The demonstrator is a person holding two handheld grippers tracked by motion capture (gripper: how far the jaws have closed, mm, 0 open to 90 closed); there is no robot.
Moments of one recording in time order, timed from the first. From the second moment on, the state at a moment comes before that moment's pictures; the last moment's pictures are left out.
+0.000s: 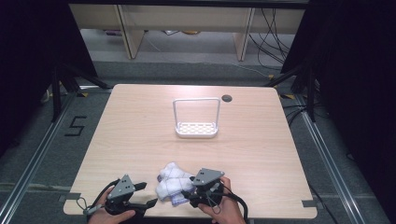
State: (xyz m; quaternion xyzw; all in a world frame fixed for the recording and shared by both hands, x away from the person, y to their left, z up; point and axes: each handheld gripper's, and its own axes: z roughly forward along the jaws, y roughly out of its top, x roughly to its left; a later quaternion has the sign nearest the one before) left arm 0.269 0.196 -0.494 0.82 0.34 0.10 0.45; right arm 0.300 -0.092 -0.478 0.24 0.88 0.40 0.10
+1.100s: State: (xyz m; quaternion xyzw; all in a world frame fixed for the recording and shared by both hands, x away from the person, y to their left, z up) left arm 0.268 0.199 -0.494 0.81 0.34 0.09 0.47; right arm 0.318 -0.079 -0.431 0.19 0.88 0.42 0.13
